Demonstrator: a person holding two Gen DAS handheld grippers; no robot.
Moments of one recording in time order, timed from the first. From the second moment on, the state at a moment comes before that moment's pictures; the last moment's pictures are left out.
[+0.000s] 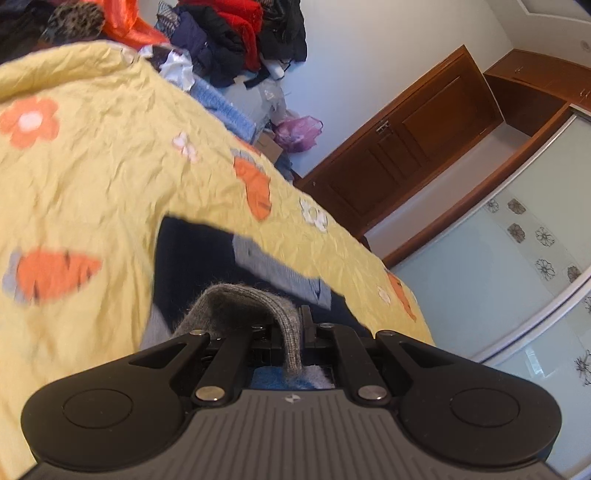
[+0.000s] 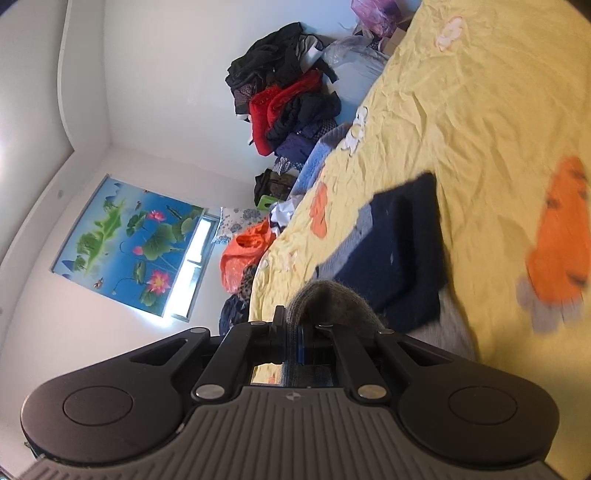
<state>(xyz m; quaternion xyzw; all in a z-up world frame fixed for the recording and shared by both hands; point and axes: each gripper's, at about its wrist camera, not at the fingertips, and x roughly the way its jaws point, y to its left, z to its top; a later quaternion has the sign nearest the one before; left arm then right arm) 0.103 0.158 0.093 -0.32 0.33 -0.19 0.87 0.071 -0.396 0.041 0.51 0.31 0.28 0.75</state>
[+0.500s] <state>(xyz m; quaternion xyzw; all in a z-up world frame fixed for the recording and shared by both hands) 0.271 0.148 0.024 -0.31 0.36 -0.09 0.88 0.226 -0.373 -0.022 0.49 0.36 0.18 0.77</state>
